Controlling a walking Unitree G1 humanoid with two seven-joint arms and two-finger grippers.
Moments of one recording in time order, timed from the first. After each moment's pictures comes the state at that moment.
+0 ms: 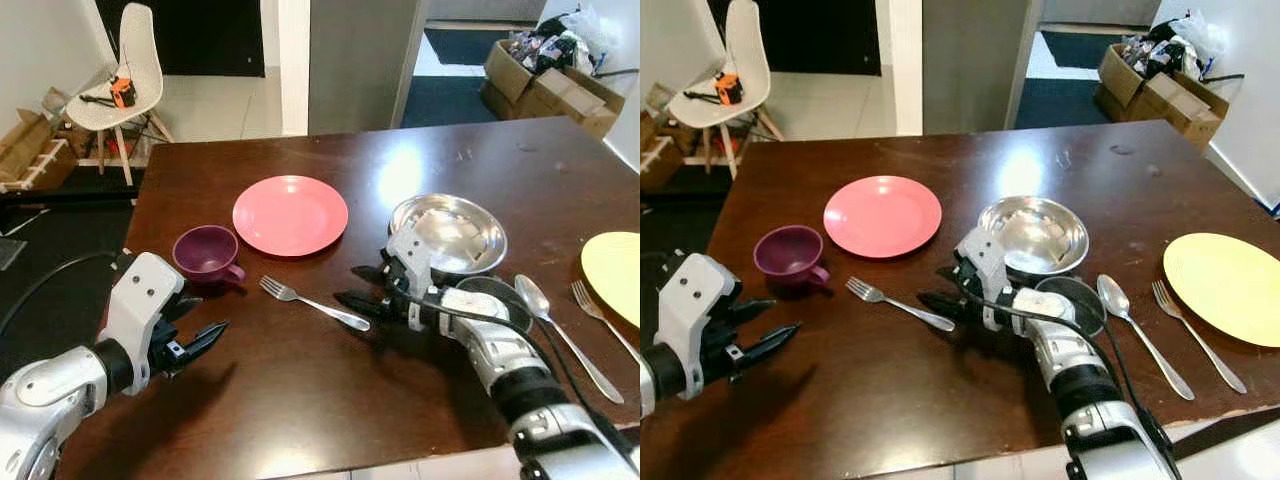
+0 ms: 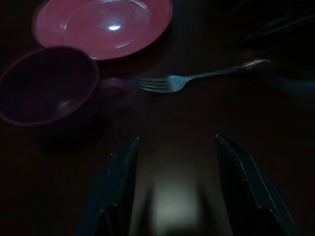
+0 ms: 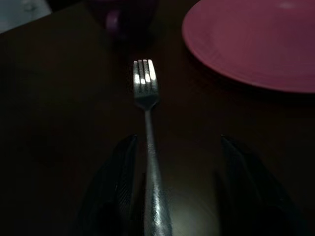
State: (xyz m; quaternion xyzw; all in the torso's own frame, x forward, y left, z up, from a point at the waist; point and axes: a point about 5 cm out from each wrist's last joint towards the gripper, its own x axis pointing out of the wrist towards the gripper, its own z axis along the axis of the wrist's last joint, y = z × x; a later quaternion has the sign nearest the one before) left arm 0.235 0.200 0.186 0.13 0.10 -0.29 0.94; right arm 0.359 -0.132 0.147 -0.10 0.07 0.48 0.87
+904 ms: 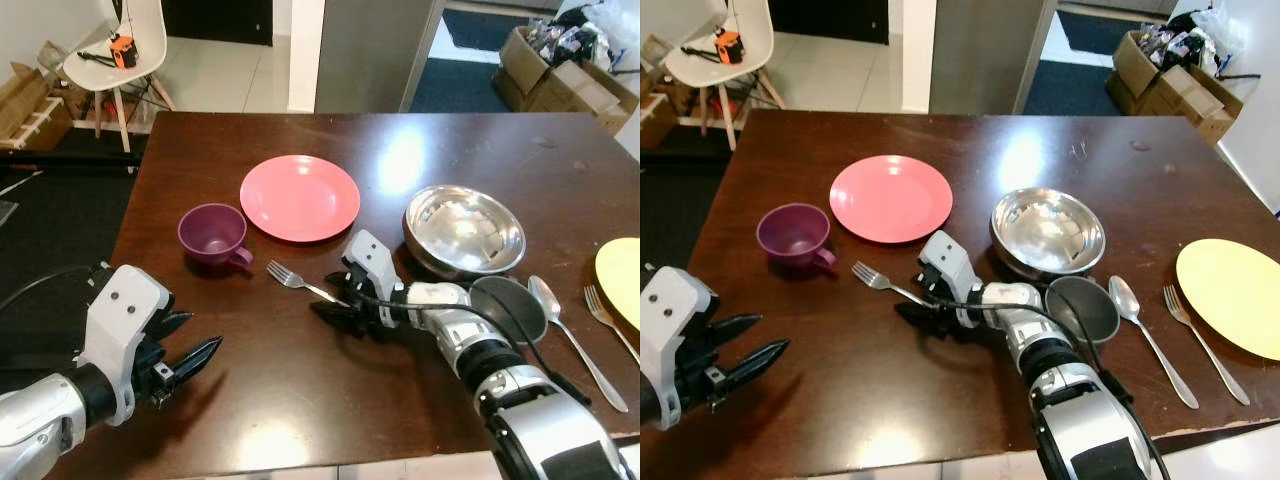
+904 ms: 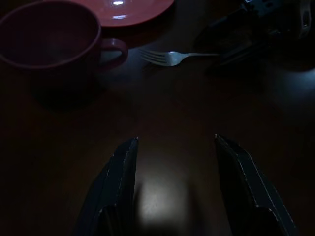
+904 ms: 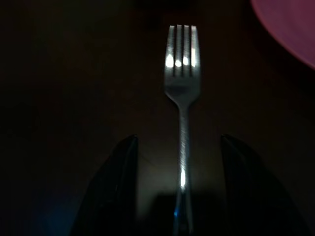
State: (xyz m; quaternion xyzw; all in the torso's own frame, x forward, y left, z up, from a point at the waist) left arm 0.203 0.199 0.198 0.12 0.11 -0.27 0.95; right arm 0.369 -0.098 0.138 -0.18 0.09 0.51 0.83
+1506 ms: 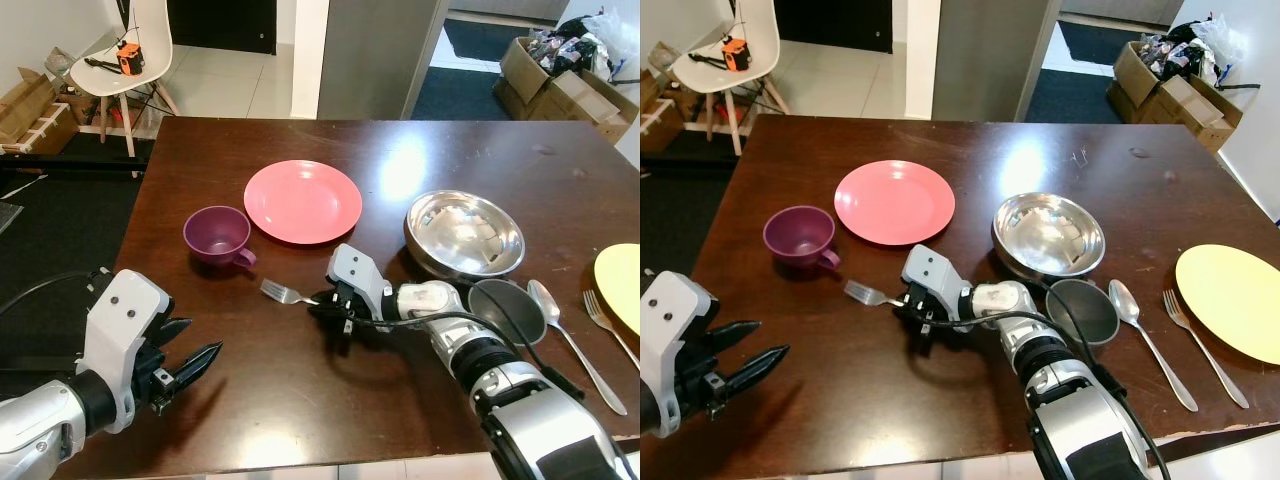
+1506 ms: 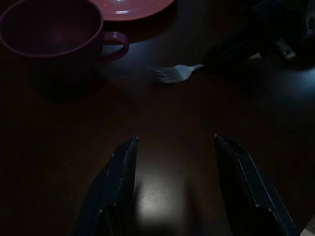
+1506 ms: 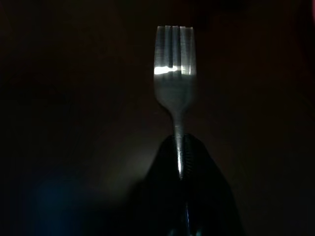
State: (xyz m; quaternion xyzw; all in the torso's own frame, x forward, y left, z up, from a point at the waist) left arm 0.202 0.198 0.196 0.11 0.12 -0.27 0.95; right arm 0.363 -0.096 0.130 -0.22 0.12 0.55 0.80
